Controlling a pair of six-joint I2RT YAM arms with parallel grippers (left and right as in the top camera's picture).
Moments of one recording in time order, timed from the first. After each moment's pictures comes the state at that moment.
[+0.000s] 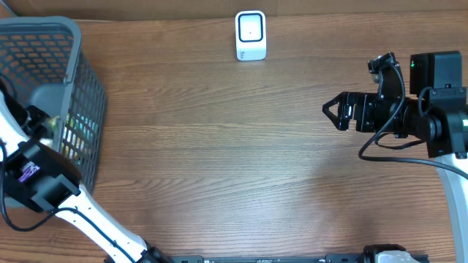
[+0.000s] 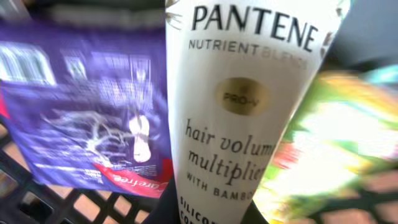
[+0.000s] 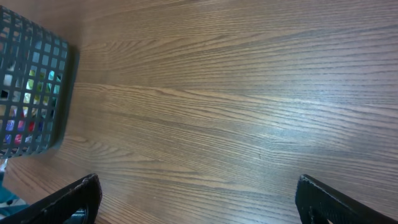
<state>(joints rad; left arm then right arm) 0.72 2.39 2.43 -1.69 -0.08 -0.33 0.05 1.30 1.48 -1.19 -0.47 0.12</state>
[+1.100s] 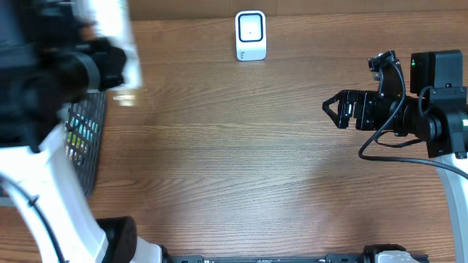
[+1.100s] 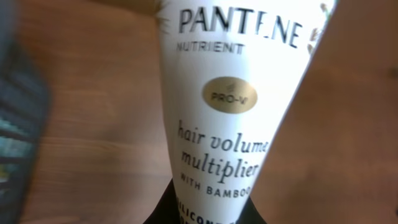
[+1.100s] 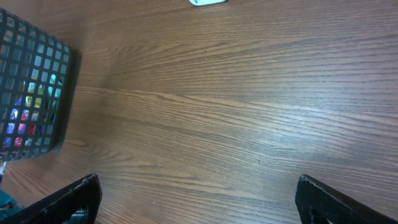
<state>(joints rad) -0.01 1.70 2.54 -1.69 0.22 -0.26 0.05 1.30 1.49 -1.17 -0.47 0.12</state>
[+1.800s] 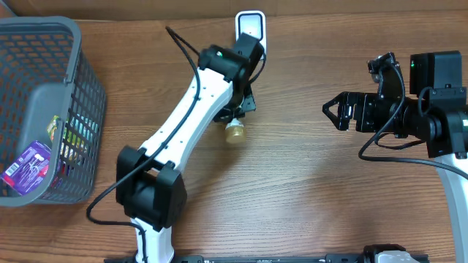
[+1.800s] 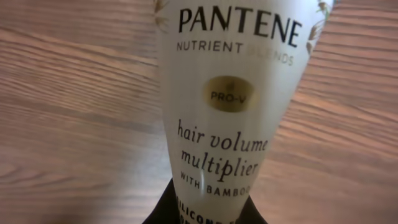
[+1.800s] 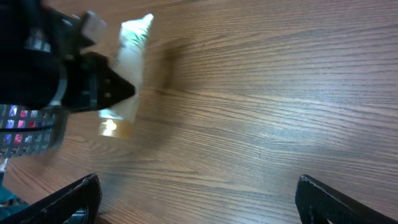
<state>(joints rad) -0.49 2.01 1.82 -1.29 -0.08 -0.74 0.05 1.30 1.48 -1.20 -0.47 0.12</state>
